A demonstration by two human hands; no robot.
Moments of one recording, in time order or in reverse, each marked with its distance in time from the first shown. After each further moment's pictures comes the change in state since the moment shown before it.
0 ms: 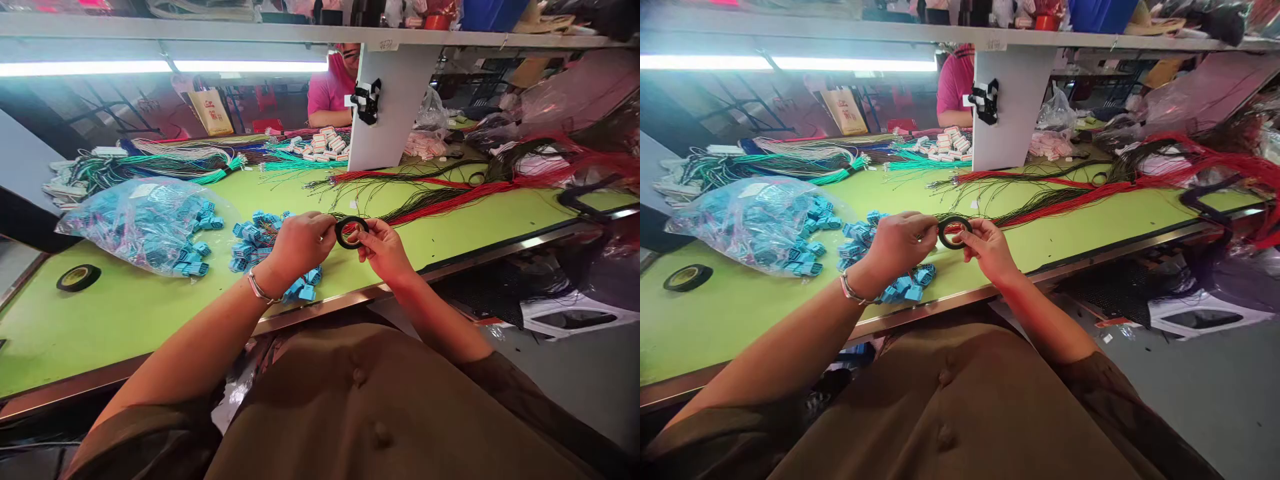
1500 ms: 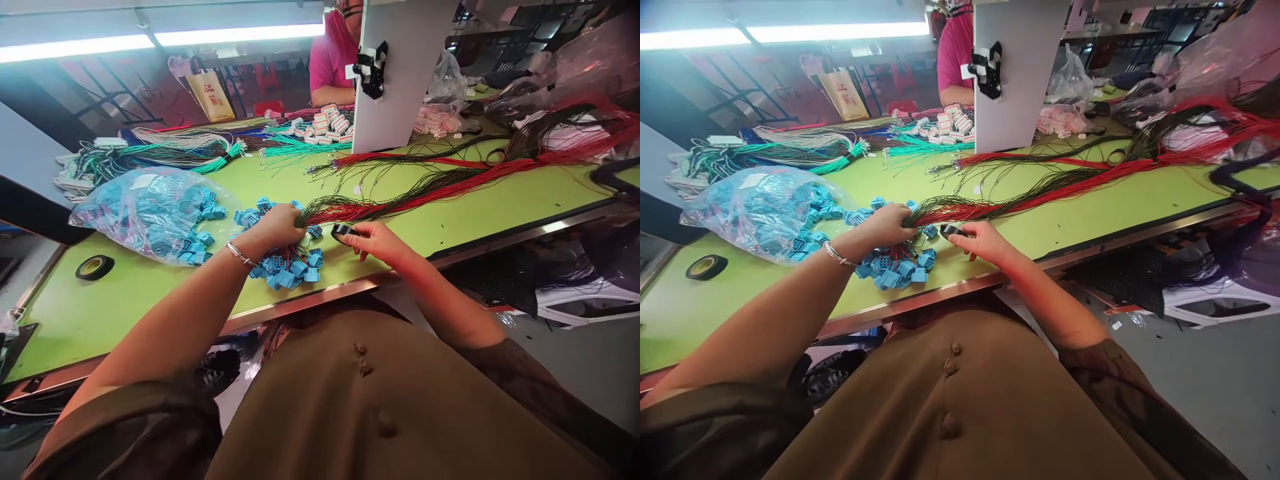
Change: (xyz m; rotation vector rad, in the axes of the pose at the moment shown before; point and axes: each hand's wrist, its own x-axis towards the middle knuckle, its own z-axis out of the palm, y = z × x) left_hand 0.015 -0.075 0.023 0.269 -0.652 -0.109; right_hand 0.005 -0.002 -0.008 -0.588 -0.279 0.192
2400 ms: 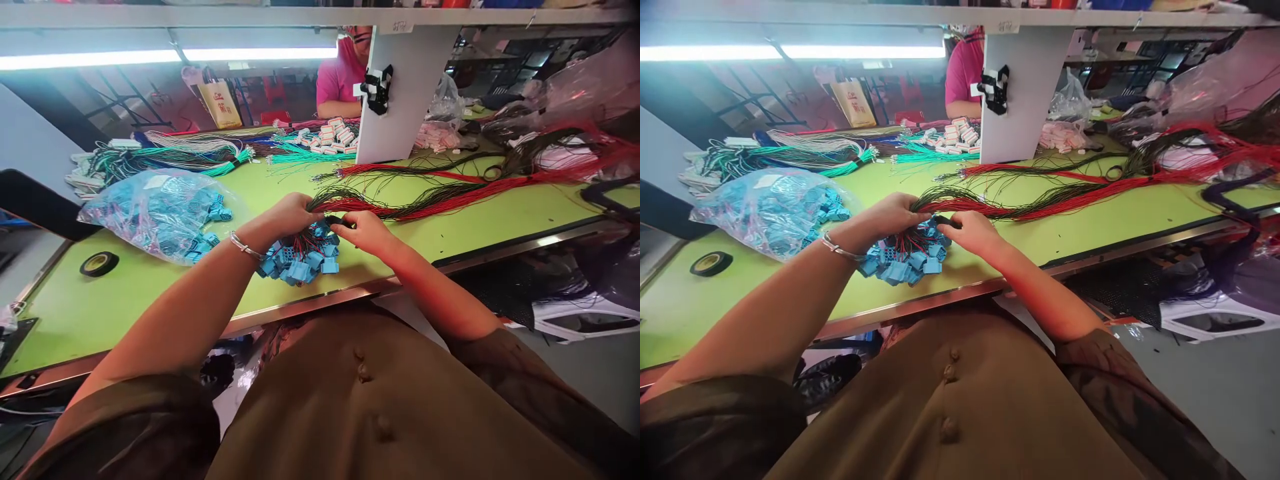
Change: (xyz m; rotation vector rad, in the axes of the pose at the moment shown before) left_hand -0.011 0.017 -0.043 -0.724 0.100 -0.139; right_hand 0.038 -0.027 0.010 -0.618 0.168 -0.148
